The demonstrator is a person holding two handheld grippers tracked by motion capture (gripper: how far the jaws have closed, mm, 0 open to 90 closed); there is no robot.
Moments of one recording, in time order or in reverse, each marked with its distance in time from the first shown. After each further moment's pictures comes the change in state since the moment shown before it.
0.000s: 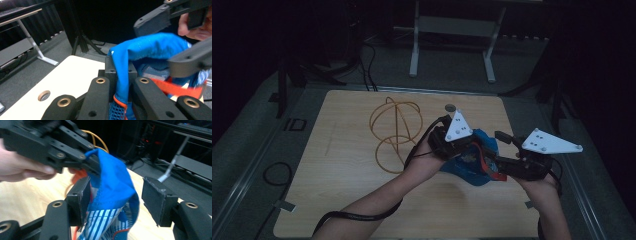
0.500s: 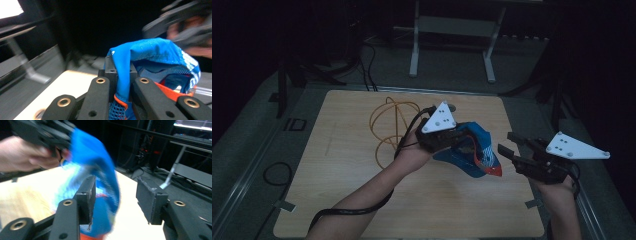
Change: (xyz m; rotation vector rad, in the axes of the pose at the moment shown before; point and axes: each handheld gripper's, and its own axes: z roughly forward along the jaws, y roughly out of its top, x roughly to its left) left arm 0.027 -0.002 -0.026 -0.156 -0.134 0.024; right arm -0.022 -0.013 -0.028 -0.080 0.003 0.011
